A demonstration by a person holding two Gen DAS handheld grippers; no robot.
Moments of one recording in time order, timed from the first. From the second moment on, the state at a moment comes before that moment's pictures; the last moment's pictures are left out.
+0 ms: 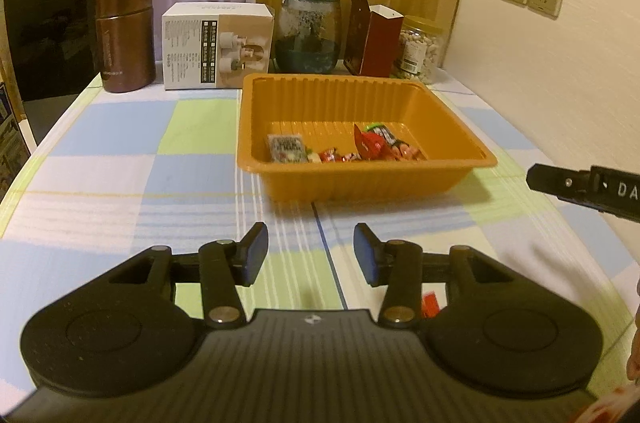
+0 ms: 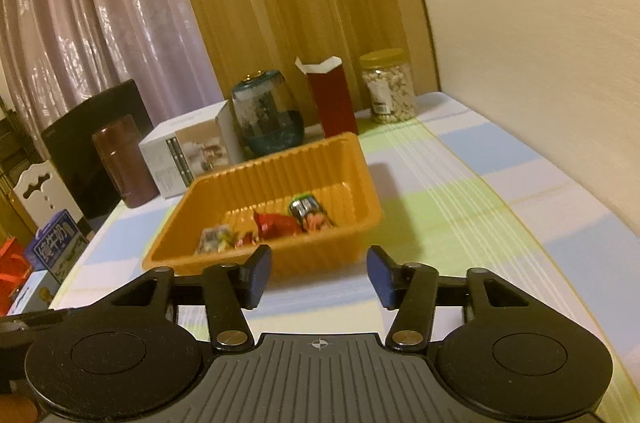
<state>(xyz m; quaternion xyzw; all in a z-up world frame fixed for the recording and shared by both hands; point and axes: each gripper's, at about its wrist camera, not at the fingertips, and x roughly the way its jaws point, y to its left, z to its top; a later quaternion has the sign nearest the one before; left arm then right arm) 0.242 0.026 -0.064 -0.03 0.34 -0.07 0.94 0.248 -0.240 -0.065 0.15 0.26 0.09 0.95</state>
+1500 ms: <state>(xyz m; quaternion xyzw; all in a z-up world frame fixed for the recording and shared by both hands) 0.212 0.028 -0.085 -0.04 0.36 -0.08 0.93 0.224 -0.224 -0.125 0.12 0.36 0.05 0.92</state>
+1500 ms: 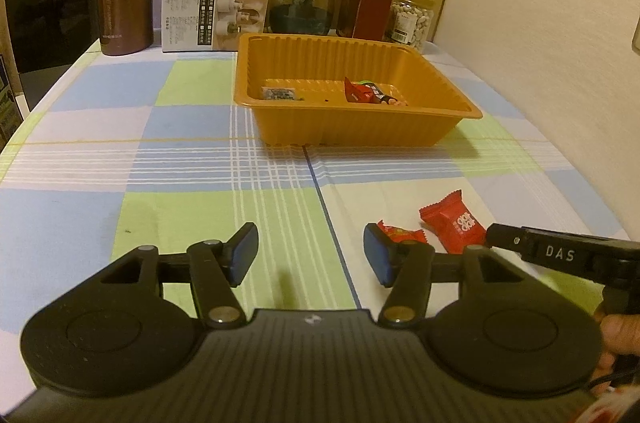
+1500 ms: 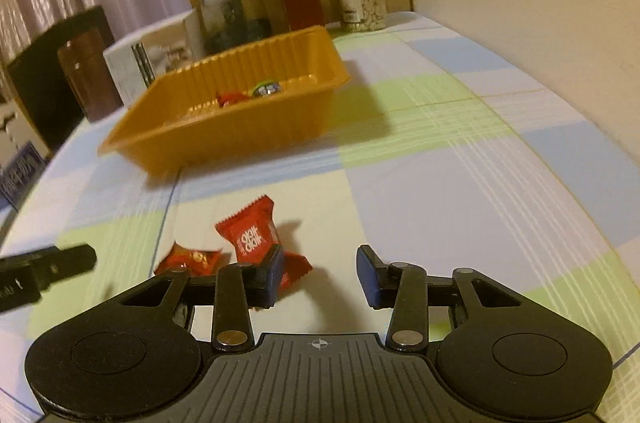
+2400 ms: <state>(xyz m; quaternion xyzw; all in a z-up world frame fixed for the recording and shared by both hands) 0.229 0.010 -0.103 -0.03 0.38 -0.11 0.92 0.252 -0.187 -0.133 0.02 0.38 0.12 0.92</state>
